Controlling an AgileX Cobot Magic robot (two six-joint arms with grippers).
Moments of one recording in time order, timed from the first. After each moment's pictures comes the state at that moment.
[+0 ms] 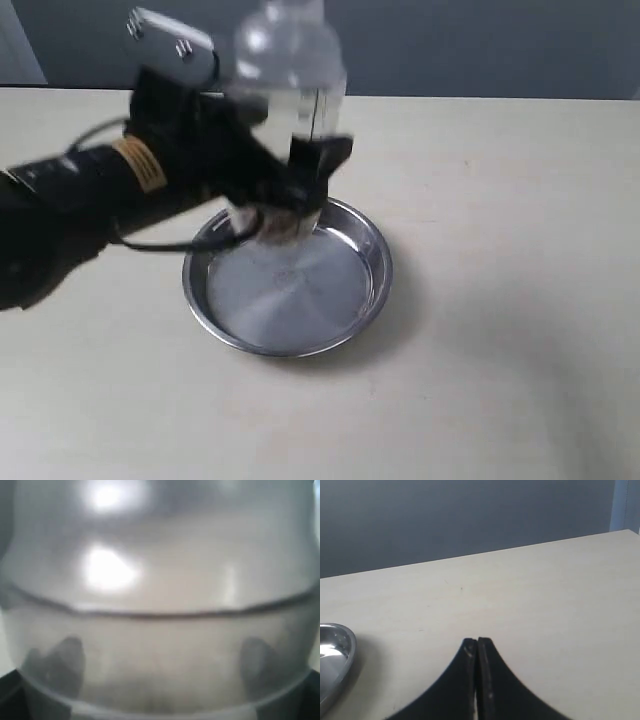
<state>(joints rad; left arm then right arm) -0.62 1.40 -0.68 -0.08 -0.44 -0.03 -0.02 0.00 0.00 0.20 0.31 0.00</state>
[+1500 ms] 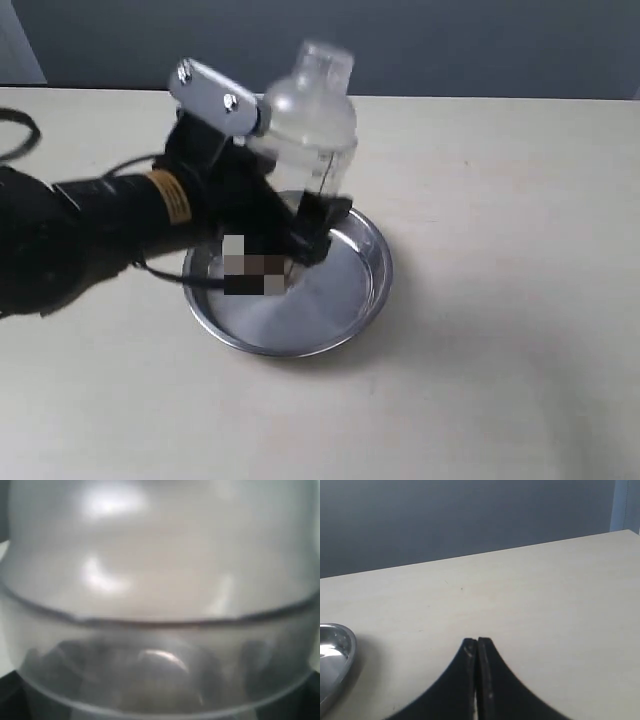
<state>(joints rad) -0.62 1.47 -0.69 0.00 -0.30 -0.04 -0.02 0.00 0.00 0.20 0.31 0.00</state>
